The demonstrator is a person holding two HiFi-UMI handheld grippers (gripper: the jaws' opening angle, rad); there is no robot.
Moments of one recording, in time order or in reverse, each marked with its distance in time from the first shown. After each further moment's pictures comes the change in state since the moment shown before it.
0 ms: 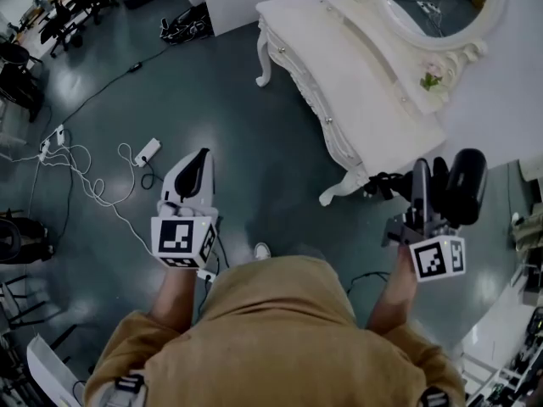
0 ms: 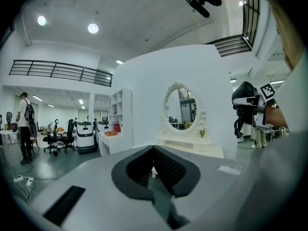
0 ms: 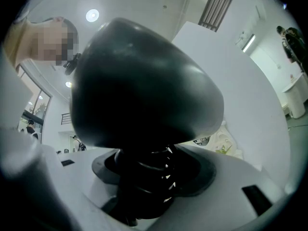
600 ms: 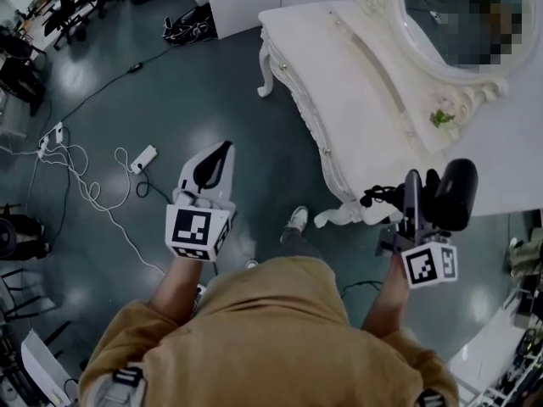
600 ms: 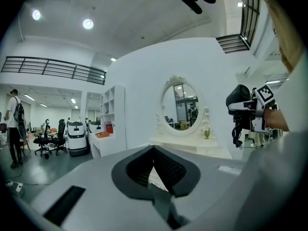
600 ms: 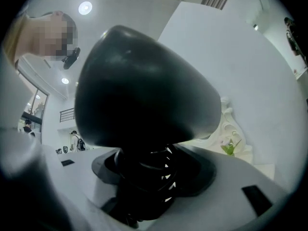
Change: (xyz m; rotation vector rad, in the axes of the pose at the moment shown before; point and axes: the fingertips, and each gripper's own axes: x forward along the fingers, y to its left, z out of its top) left arm 0.169 -0.015 0.008 0.019 0.005 -0.064; right arm 0.125 -0.087 -0.051 0.033 0.090 -0.015
